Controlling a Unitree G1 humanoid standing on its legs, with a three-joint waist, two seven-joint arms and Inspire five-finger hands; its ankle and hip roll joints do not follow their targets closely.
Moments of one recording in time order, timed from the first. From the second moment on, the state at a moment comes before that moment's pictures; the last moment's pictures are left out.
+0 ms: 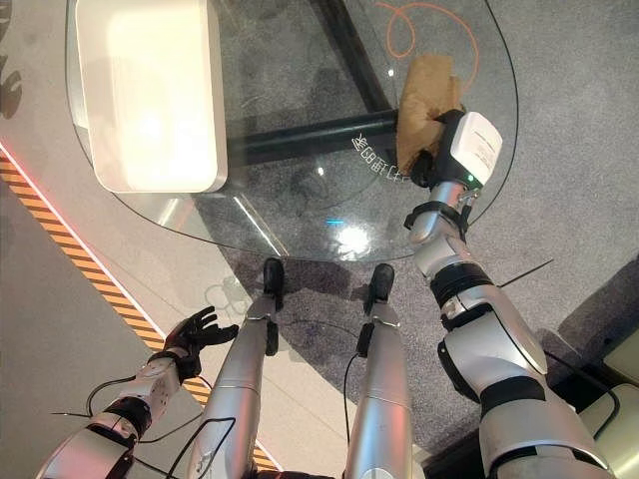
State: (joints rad) left arm -0.44 0.32 -0.34 1.10 -0.65 -0.07 0.04; right arm -1.09 -0.52 0.60 0.97 -0.13 0.12 -0.66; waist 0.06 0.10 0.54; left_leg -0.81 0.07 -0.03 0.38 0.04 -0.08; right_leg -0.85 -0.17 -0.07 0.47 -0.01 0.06
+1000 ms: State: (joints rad) left arm -0.44 0.29 -0.34 1.09 -0.64 -0.07 0.06; right arm -1.05 -0.43 0.73 0.84 -0.28 0.10 -0.49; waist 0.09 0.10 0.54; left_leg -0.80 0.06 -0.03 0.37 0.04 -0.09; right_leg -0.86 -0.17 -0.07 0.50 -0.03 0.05
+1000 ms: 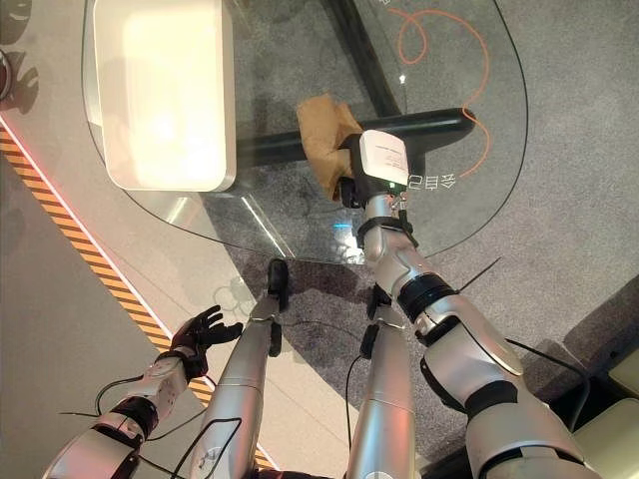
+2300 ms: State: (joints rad) left arm -0.44 0.28 -0.34 1.08 -0.64 -0.08 0.08; right arm -0.96 -0.35 0.62 0.79 -0.01 0.08 -0.61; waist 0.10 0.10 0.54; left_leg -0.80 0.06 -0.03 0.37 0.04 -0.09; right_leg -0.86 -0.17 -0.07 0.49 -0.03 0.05
